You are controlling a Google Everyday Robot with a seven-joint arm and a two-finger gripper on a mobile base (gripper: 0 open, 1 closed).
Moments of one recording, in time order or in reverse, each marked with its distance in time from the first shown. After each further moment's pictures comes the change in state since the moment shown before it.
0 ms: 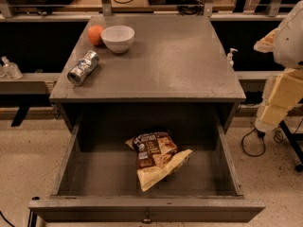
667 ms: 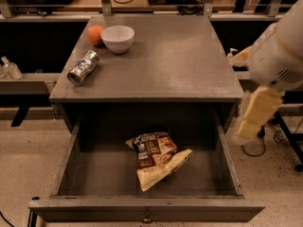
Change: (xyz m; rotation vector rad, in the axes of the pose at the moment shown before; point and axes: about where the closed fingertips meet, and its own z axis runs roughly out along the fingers) arm -0.027 0.017 0.034 -0.049 -0.078 -0.070
